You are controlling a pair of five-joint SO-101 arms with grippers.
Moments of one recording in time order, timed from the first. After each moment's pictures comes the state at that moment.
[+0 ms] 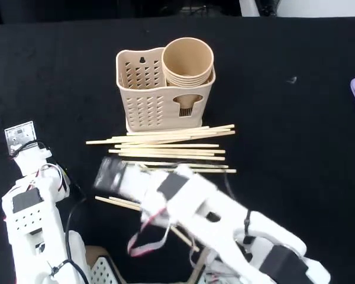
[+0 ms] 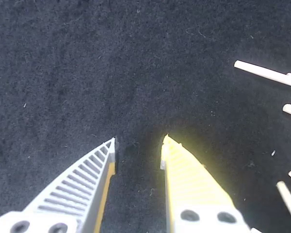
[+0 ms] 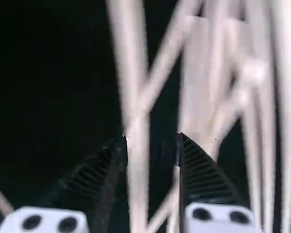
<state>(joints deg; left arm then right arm) -29.7 -58.9 76.1 47.1 -5.9 -53.3 -25.9 55.6 59.7 24.6</state>
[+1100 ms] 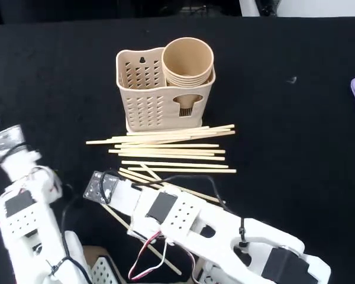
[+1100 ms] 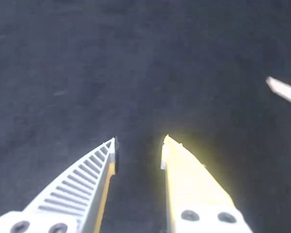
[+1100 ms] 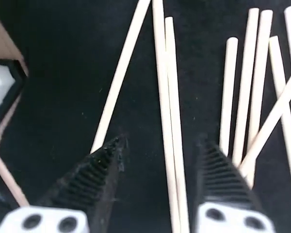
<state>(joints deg) -38.9 -58.9 75.2 47.1 -2.0 -59.9 -26.6 57.8 54.3 6.9</state>
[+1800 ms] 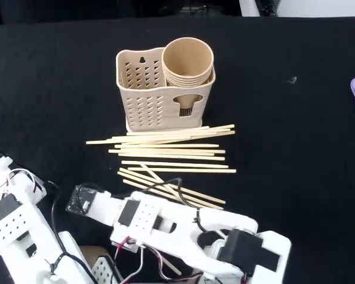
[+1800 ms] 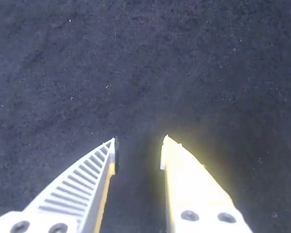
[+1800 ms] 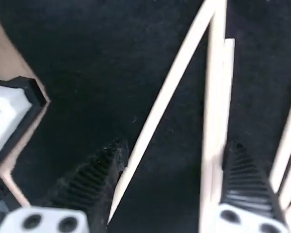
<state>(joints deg) -45.2 -58.9 72.0 50.6 2.4 -66.9 -4.5 47.3 51.4 3.1</state>
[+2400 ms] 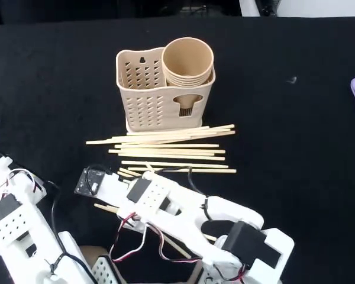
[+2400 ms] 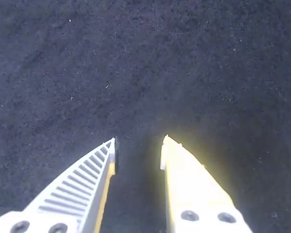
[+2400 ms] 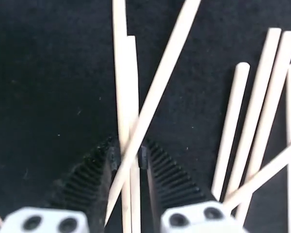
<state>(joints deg) -45.2 -58.9 72.0 50.6 2.4 -57.3 -4.5 46.2 52.1 14.9</state>
